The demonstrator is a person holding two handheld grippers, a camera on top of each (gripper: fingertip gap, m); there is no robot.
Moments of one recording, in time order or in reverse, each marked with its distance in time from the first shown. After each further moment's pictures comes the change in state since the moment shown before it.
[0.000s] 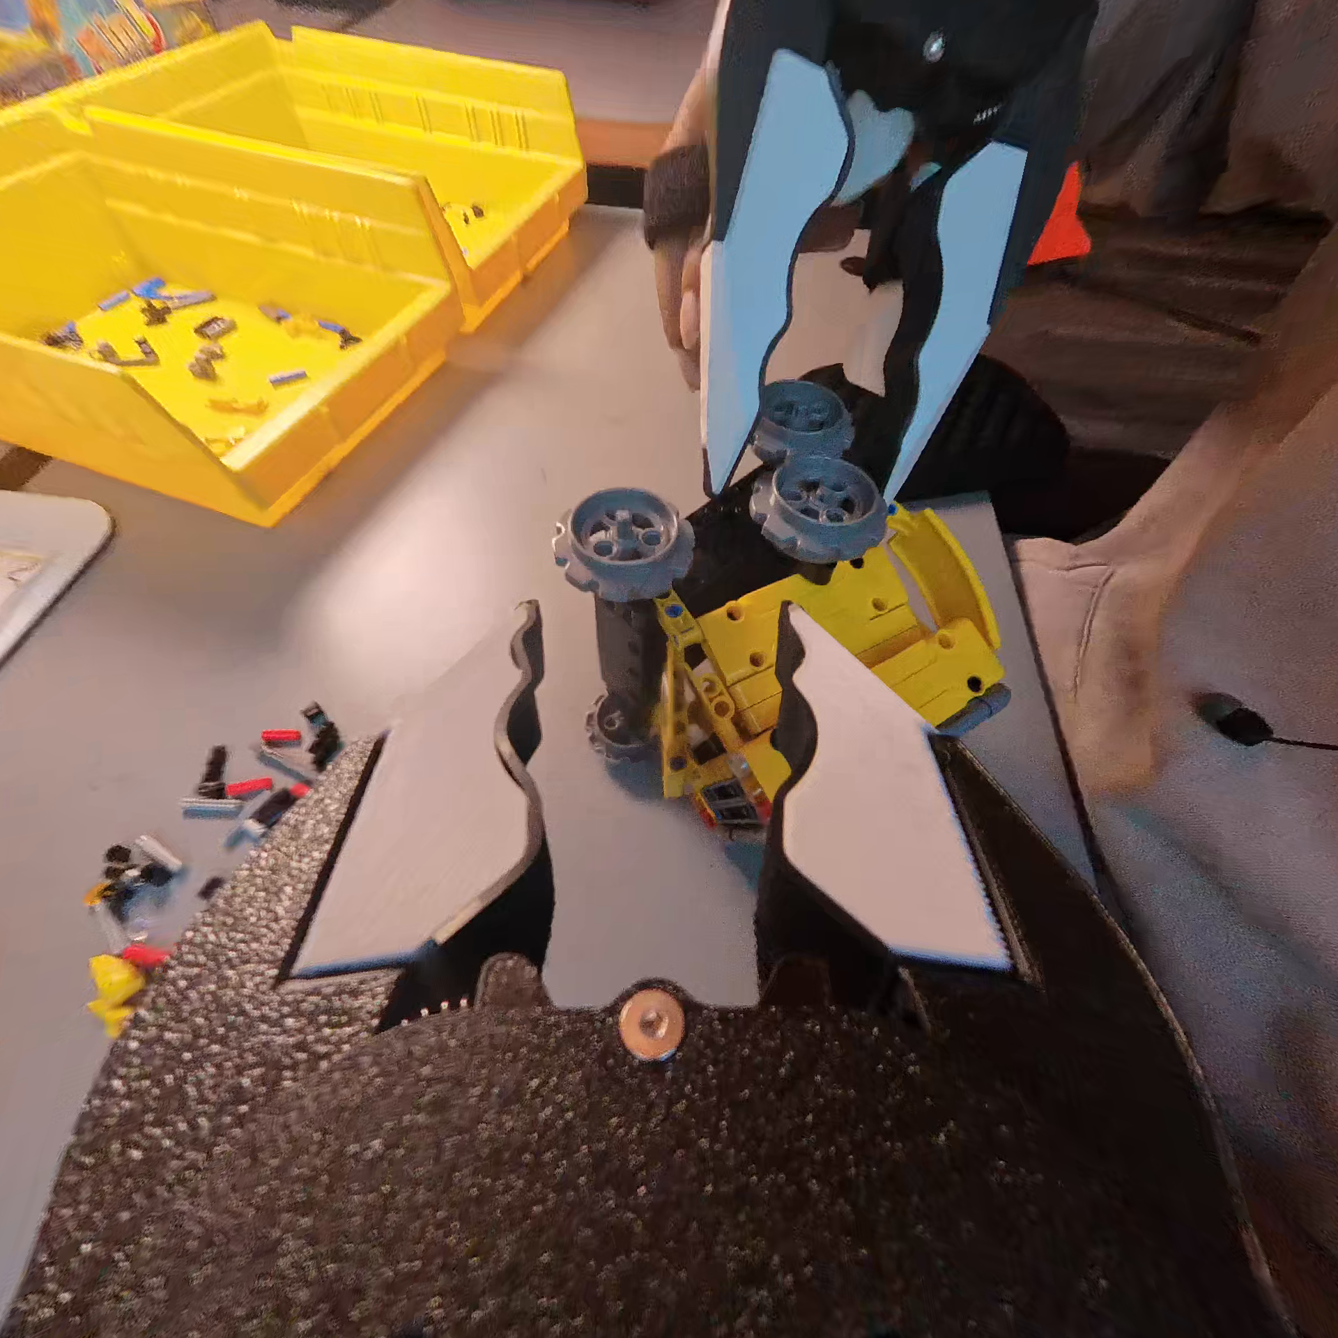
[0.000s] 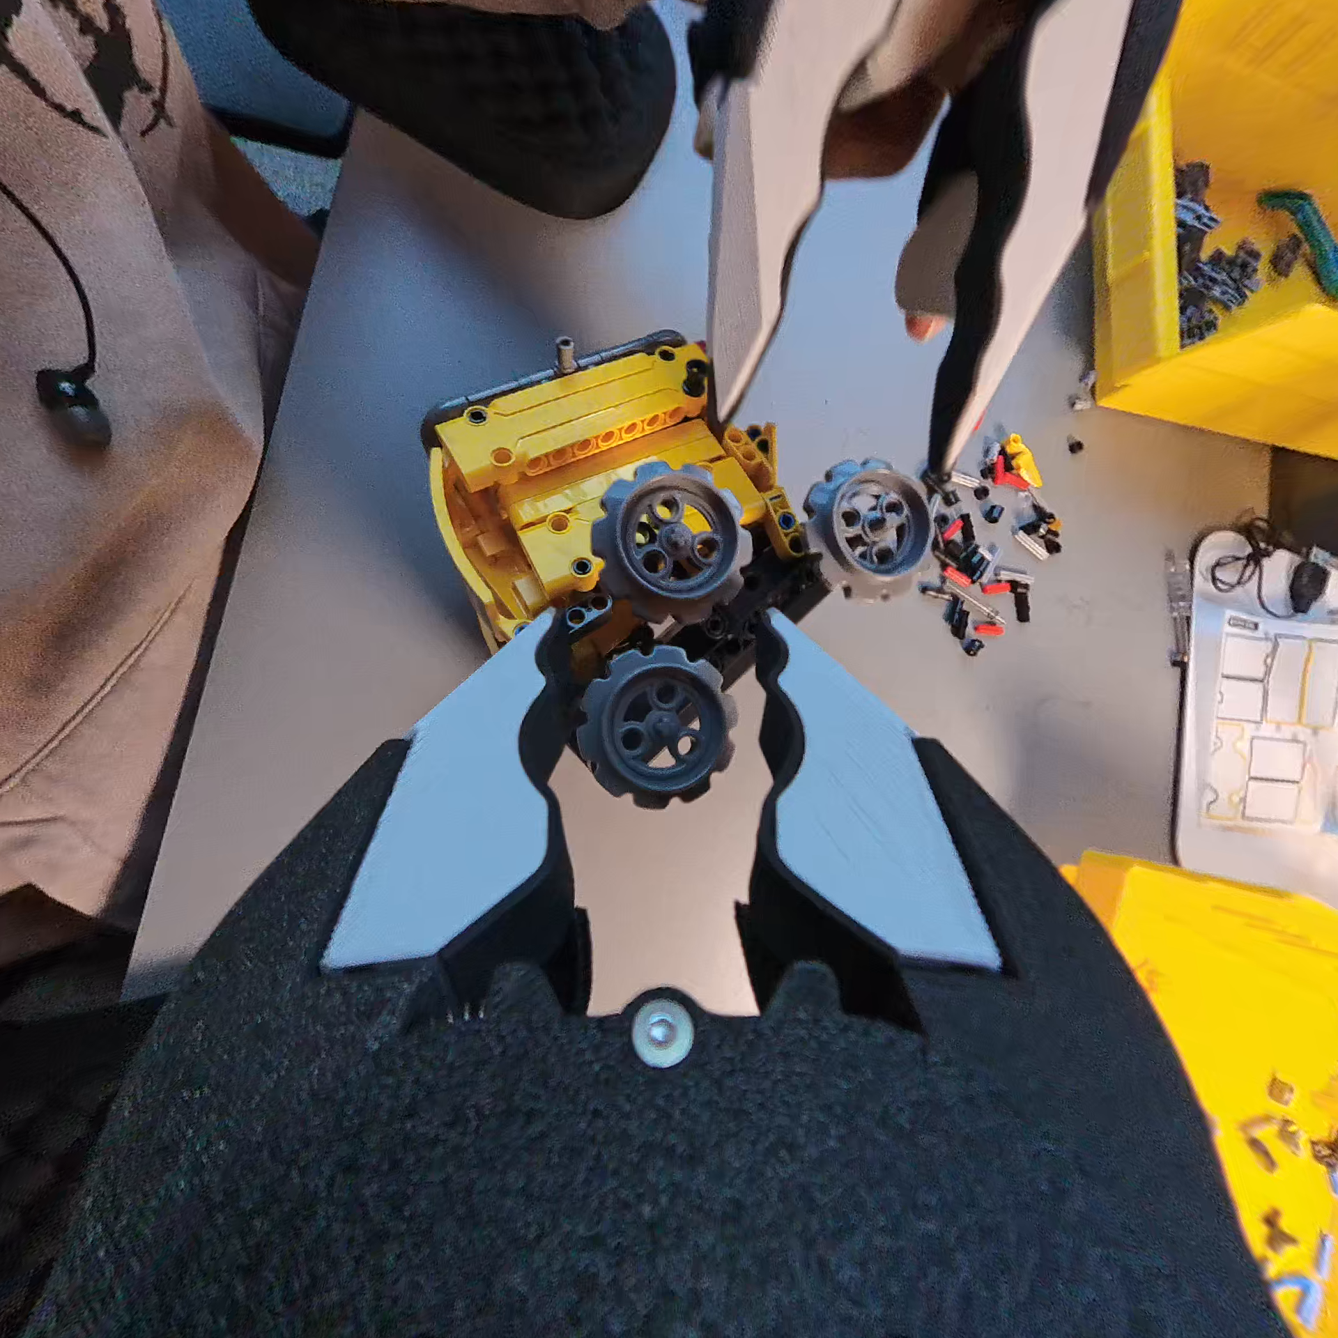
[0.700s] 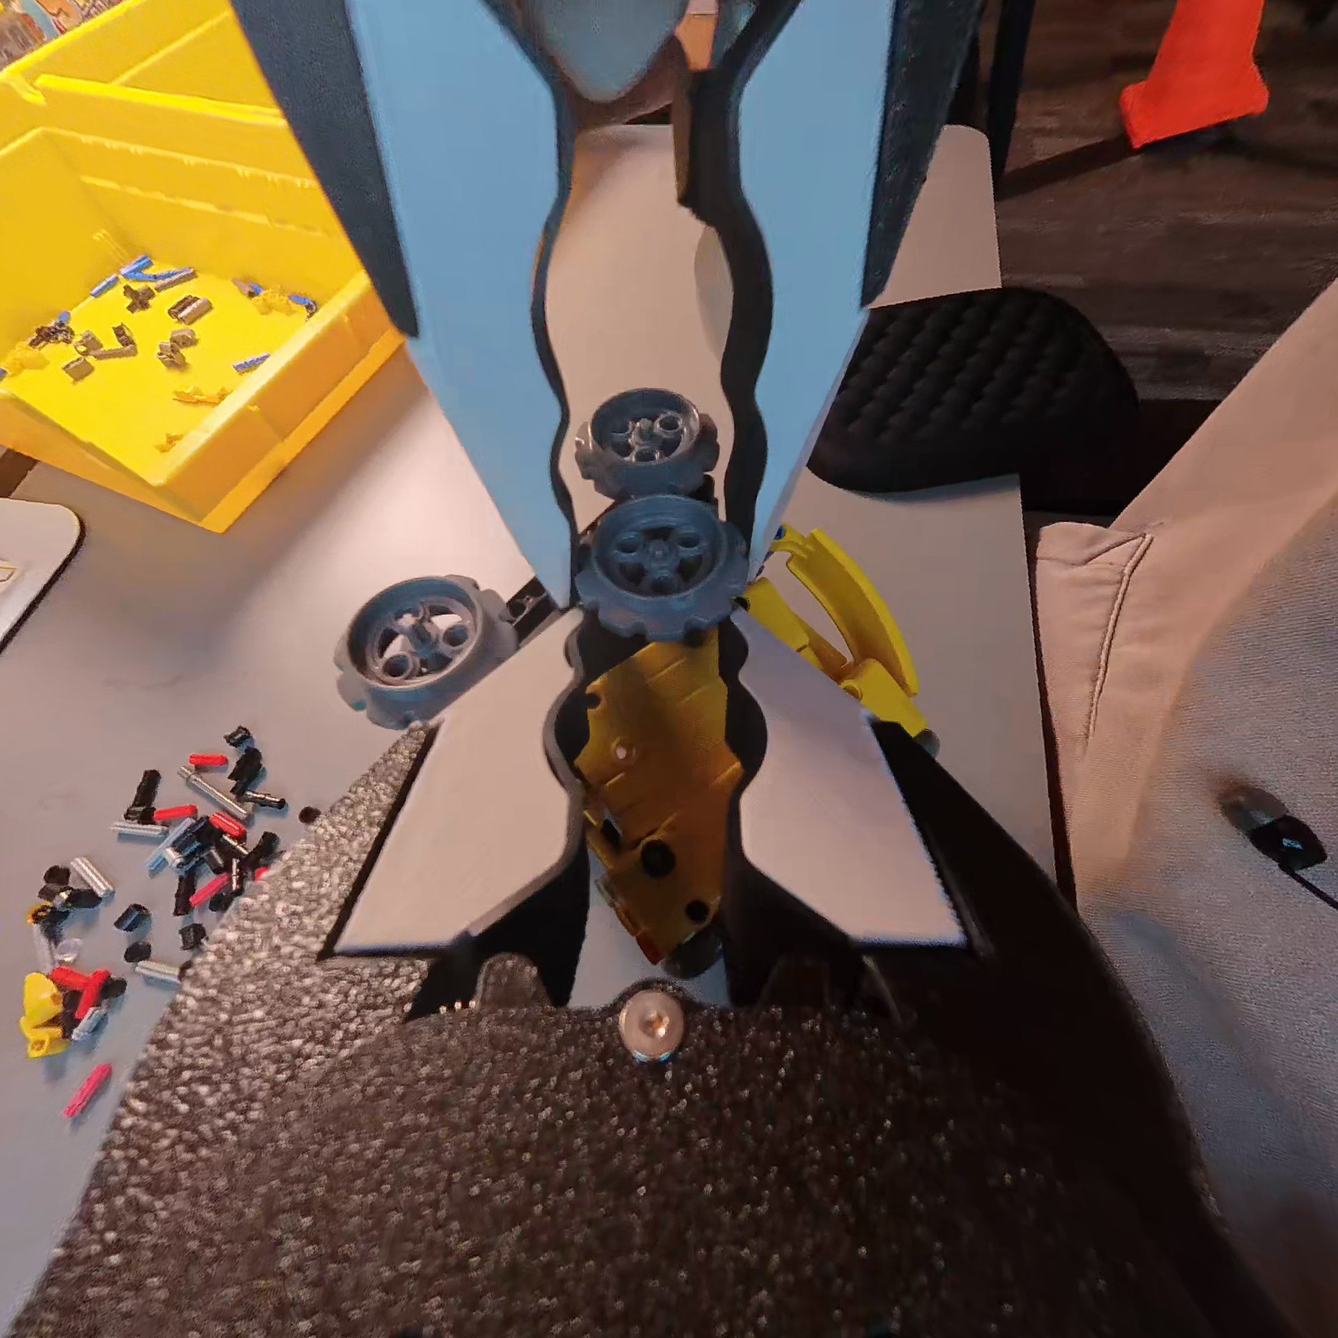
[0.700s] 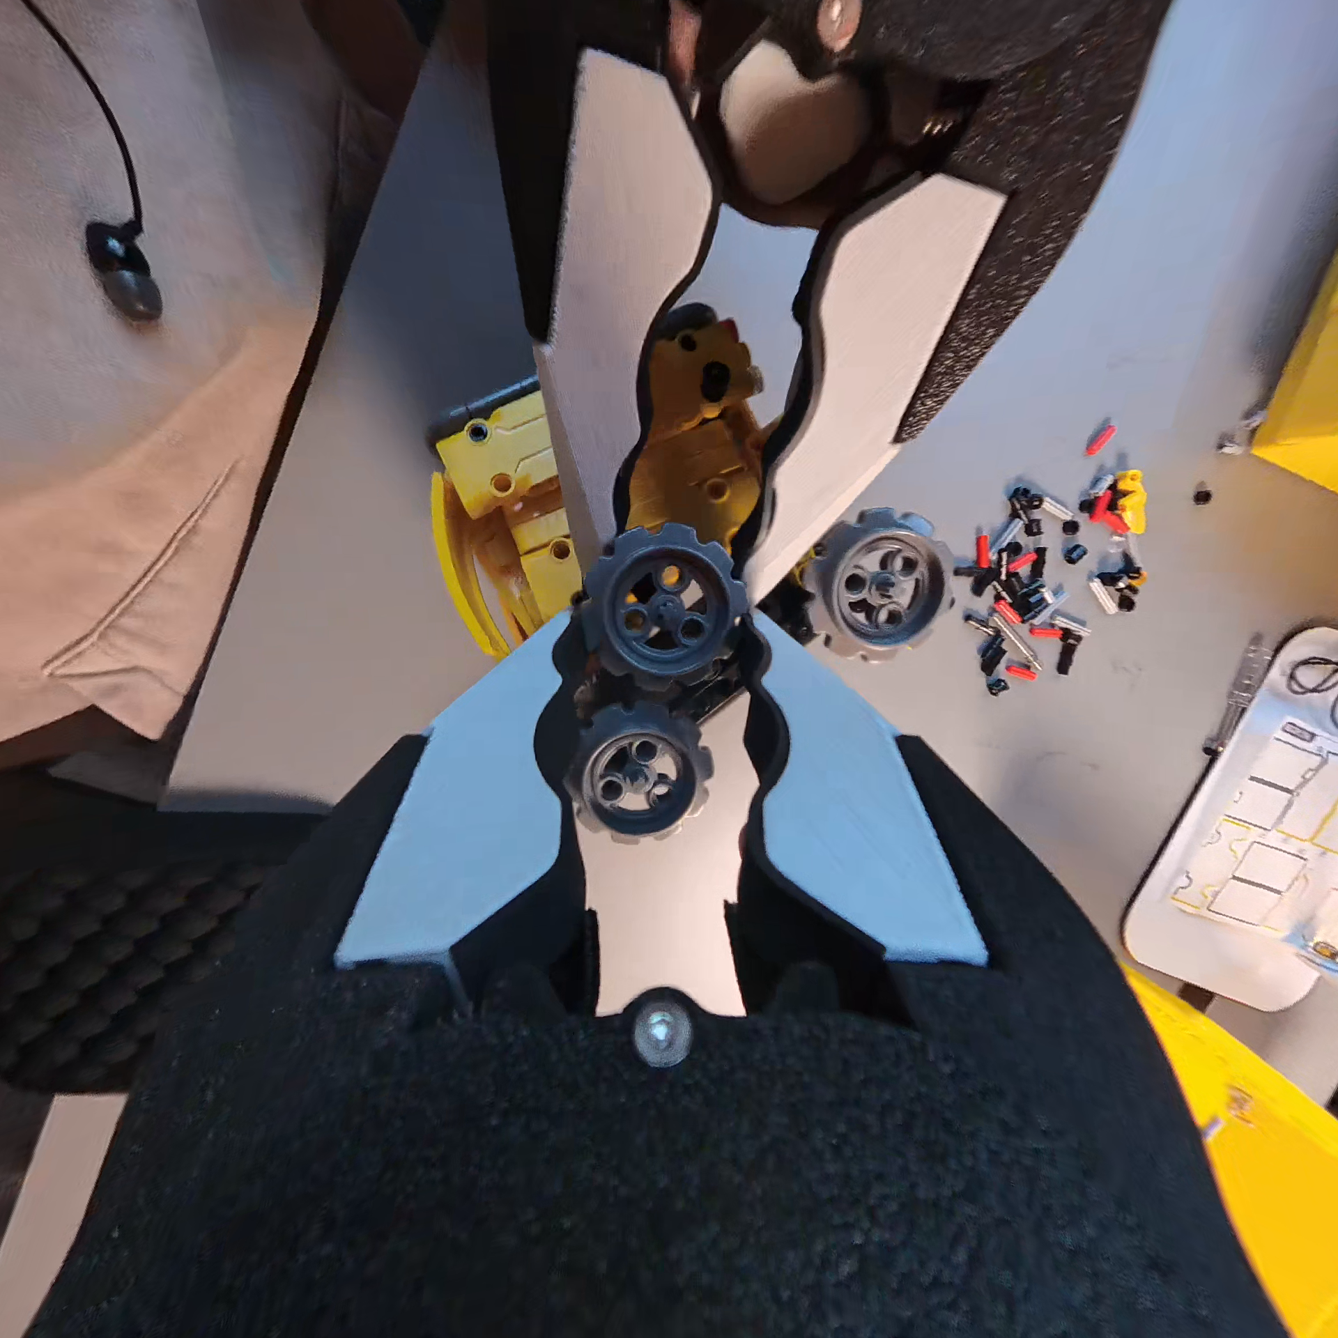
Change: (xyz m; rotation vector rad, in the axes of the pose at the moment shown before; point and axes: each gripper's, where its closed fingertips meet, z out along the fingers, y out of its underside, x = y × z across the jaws) left arm 0.043 -0.001 0.042 -0.099 -0.135 0.061; right arm -0.002 -0.006 0.005 -0.205 -0.205 -0.168
